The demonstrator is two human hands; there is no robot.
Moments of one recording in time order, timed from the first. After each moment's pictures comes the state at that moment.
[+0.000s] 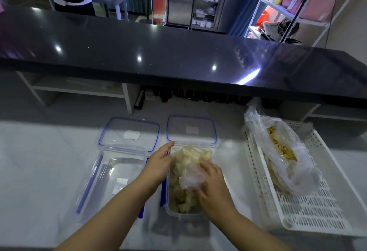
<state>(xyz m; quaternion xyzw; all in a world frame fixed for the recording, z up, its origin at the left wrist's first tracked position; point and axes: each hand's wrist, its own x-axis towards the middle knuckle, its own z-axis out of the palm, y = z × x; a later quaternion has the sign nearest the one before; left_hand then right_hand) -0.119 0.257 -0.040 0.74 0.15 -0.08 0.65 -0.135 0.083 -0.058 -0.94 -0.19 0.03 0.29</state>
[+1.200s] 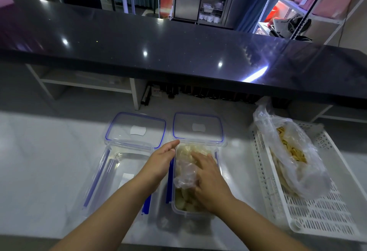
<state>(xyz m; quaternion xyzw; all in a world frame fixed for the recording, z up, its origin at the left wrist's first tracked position) -0.117 0.272 -0.051 0.70 0.17 -0.10 0.69 -0.113 0.102 -0.067 -0.94 -0.27 0.08 0.21</state>
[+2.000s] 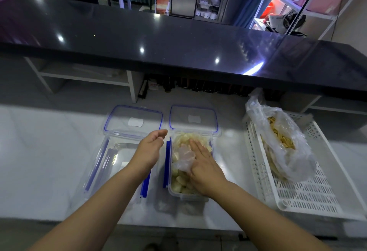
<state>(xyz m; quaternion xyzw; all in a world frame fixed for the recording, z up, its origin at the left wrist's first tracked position) -0.138 0.276 -0.031 0.72 0.19 -0.02 0.67 -0.116 0.101 -0.060 -0.94 -0.28 0.13 0.11</state>
